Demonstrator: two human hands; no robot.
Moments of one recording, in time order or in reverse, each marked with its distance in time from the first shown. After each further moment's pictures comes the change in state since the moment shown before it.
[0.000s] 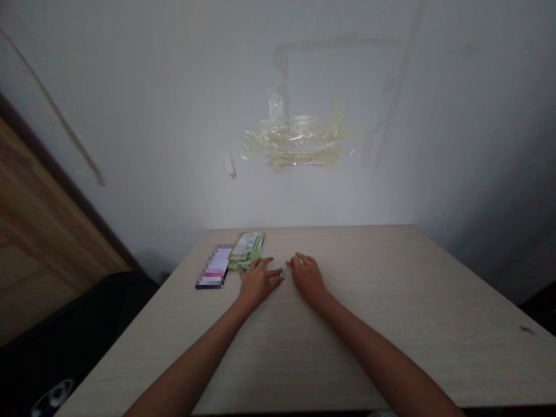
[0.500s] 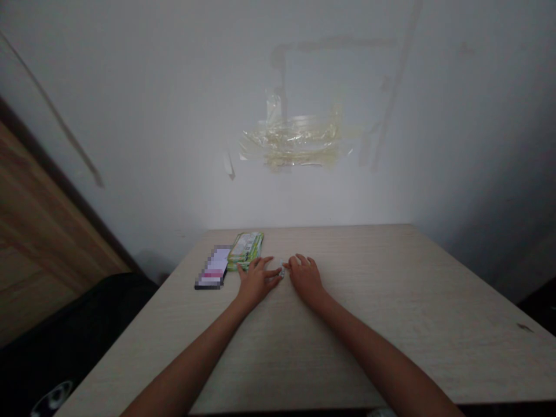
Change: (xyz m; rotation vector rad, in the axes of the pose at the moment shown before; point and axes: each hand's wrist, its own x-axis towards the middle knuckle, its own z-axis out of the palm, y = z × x) left_hand 0.003 -0.002 -0.001 0.009 -0.016 0.019; right_hand 0.001 -0.011 -0.009 -0.005 -0.054 0.042
